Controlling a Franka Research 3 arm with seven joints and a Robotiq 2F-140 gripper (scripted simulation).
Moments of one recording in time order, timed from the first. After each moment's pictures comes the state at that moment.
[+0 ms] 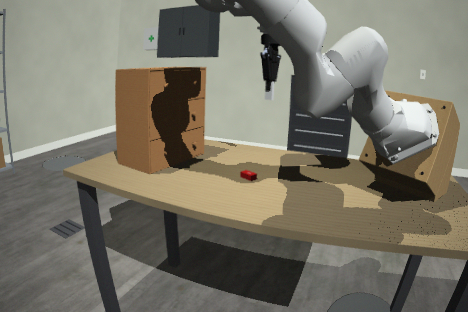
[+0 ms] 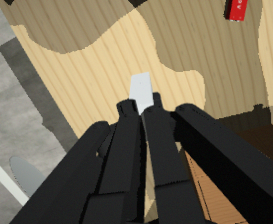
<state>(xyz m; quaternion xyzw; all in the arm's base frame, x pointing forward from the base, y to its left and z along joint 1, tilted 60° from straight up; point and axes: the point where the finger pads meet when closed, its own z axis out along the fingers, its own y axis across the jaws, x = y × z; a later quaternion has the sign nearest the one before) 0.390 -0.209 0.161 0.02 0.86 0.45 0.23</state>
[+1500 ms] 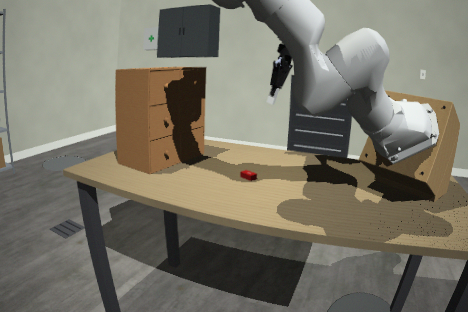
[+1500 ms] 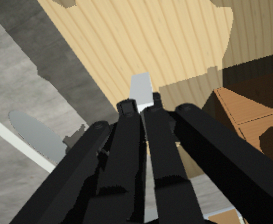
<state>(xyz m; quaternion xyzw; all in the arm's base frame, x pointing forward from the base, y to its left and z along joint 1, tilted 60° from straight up) 0.437 -0.248 0.093 0.10 0.82 0.45 0.34</state>
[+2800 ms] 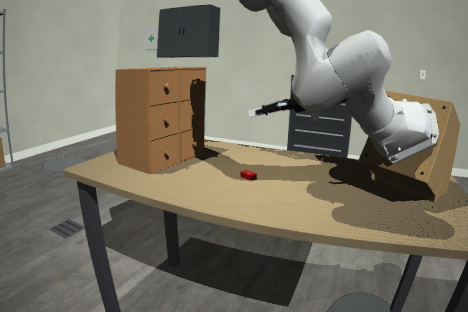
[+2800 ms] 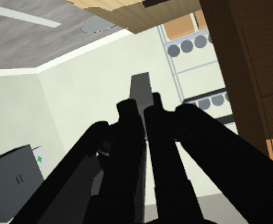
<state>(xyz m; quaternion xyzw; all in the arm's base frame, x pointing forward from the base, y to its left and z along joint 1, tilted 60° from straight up) 0.531 -0.212 0.077 0.30 0.56 0.39 0.67</state>
